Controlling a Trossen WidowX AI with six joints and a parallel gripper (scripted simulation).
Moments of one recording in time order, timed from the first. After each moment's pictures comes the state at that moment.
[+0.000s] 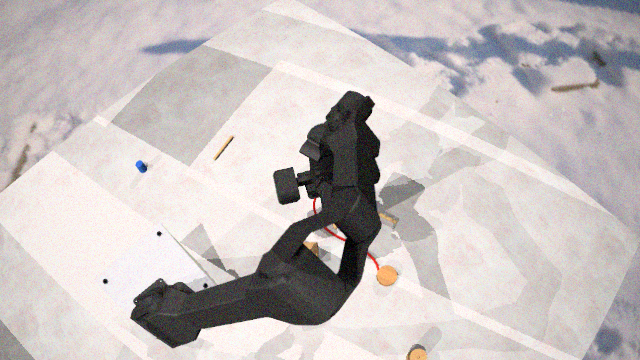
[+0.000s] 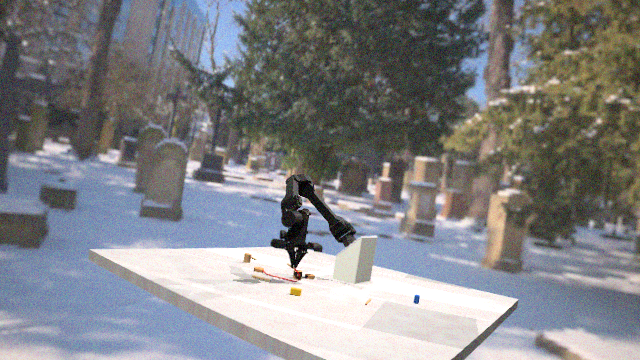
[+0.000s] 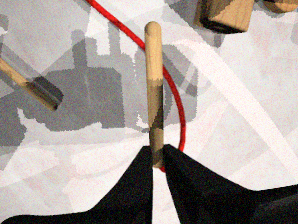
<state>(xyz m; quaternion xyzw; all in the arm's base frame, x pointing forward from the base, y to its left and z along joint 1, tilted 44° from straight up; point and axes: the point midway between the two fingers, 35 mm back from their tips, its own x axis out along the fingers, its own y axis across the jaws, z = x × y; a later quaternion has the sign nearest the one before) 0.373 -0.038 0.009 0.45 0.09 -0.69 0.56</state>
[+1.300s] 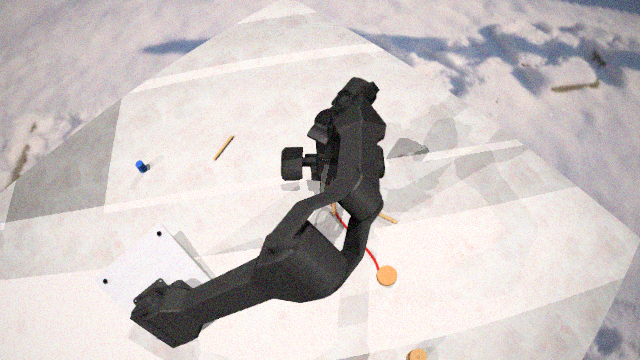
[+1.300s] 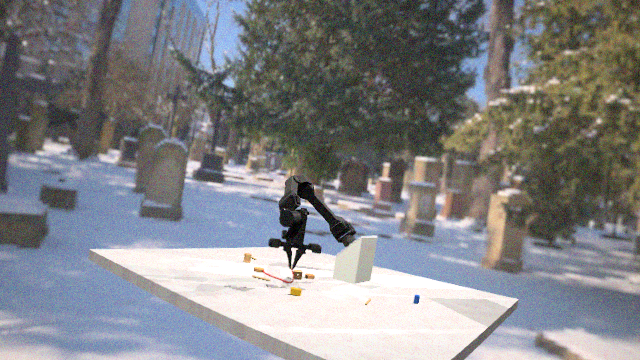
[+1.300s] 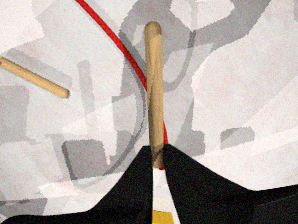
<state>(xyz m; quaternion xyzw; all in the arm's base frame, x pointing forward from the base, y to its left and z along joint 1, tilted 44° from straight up) 0.402 -0.026 0.003 0.52 0.01 -0.69 0.51</state>
